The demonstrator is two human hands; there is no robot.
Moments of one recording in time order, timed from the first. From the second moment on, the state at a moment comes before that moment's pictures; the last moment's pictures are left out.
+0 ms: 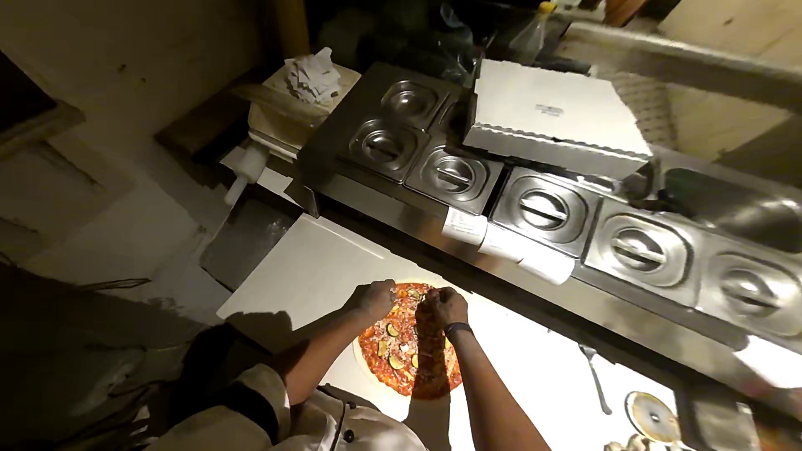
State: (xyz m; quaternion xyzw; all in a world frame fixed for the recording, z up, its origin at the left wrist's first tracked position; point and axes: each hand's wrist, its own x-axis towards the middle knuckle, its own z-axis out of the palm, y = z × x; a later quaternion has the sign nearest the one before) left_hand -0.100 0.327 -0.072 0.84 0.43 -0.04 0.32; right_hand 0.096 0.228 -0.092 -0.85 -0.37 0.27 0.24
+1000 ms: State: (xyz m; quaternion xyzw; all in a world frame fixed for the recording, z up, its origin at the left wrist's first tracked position) left_hand -0.077 0.263 -0.067 0.67 0.36 0.00 0.65; right_hand 0.053 0.152 -0.067 -0.82 -0.37 0.30 0.31
